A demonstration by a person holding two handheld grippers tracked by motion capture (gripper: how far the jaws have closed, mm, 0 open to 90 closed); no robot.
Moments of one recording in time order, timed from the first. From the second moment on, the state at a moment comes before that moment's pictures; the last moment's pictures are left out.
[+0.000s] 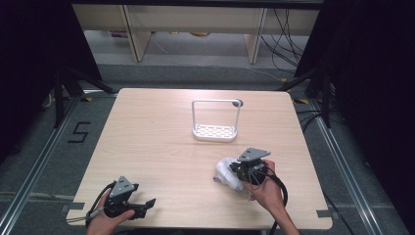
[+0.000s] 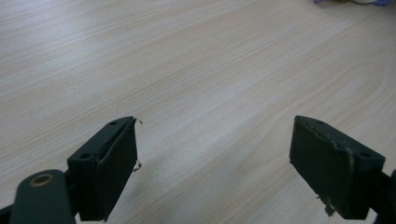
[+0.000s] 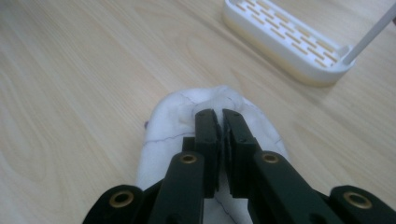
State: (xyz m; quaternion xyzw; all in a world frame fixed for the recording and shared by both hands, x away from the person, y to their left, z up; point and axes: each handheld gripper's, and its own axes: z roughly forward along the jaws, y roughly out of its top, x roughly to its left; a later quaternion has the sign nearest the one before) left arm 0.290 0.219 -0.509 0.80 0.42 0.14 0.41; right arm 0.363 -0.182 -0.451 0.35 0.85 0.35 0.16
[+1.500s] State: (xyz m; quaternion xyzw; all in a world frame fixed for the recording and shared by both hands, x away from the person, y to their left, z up) left arm 0.296 0.137 -0.504 0.81 0.33 0.05 0.48; right arm 0.326 -0.221 -0.449 0.37 0.84 0.37 0.15
